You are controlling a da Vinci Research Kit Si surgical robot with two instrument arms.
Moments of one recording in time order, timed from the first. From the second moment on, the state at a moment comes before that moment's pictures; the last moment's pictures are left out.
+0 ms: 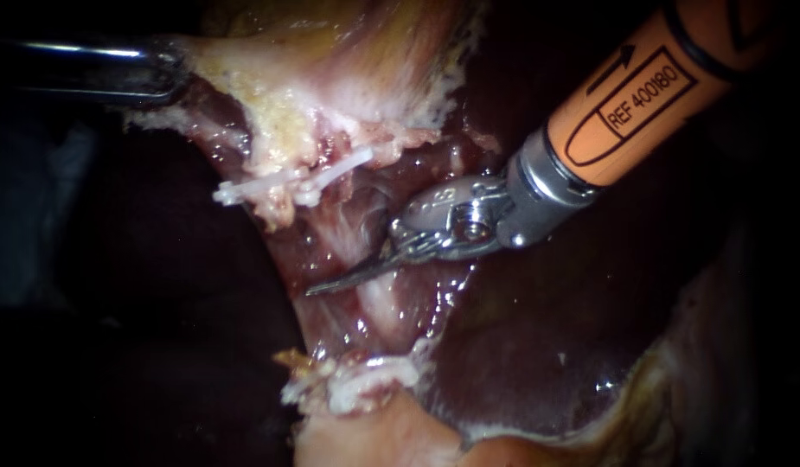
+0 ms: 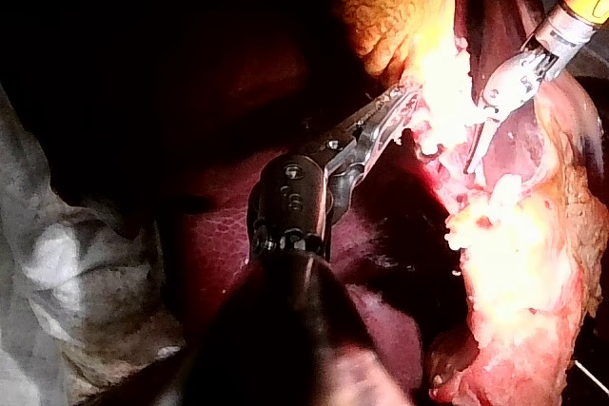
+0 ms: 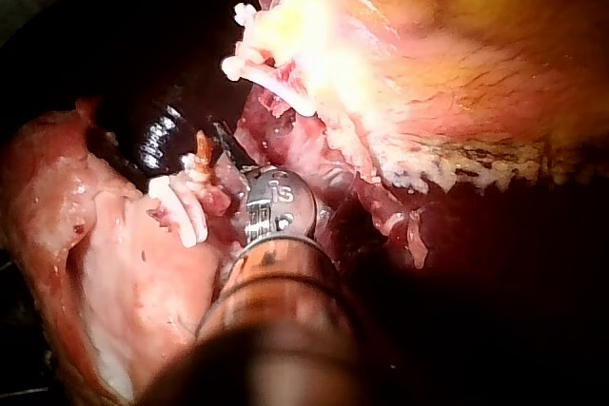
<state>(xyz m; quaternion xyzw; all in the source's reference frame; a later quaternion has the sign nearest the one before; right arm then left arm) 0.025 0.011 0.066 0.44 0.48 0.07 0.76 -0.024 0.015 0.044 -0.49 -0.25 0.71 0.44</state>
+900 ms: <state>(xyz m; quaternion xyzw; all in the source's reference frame) 0.018 0.009 0.061 0.21 0.46 0.15 0.85 -0.024 0.015 0.045 -0.49 -0.25 0.71 0.44</state>
